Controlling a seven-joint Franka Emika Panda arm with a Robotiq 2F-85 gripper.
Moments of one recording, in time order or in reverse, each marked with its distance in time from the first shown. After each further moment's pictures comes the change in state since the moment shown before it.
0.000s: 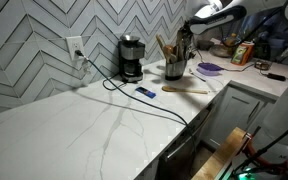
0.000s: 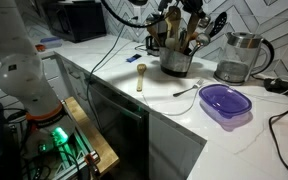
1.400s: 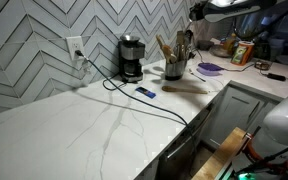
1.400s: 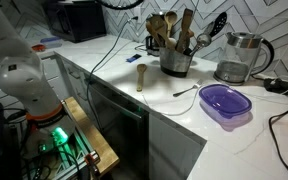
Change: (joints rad) arm 0.000 -0.213 0.031 -0.049 -0.291 -0.066 0.251
